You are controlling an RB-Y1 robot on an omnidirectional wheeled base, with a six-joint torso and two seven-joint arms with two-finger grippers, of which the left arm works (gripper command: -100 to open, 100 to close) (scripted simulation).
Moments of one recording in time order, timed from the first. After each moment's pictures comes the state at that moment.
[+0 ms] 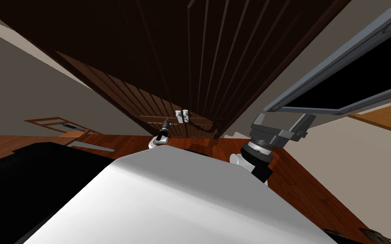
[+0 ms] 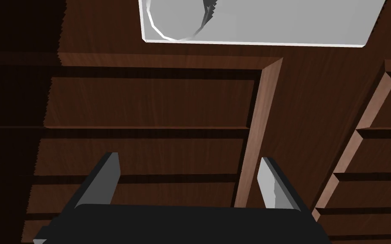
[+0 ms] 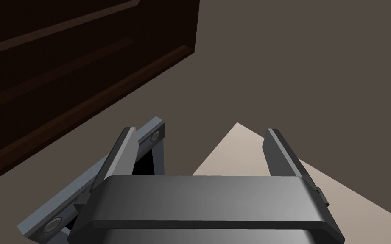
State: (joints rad) arm 0.16 0.23 0.23 -1.33 0.07 -0.31 0.17
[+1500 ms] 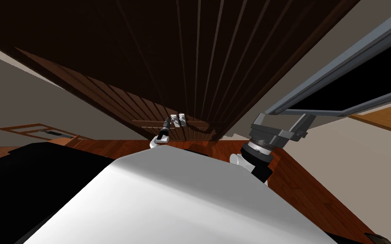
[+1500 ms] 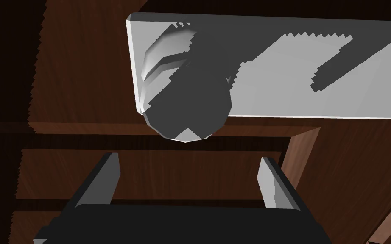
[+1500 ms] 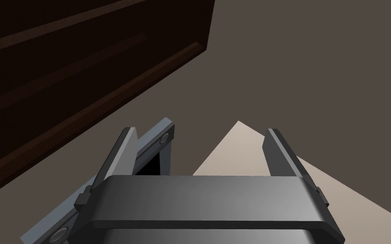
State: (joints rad) arm 0.14 0.21 0.24 -1.32 0.06 -0.31 0.16
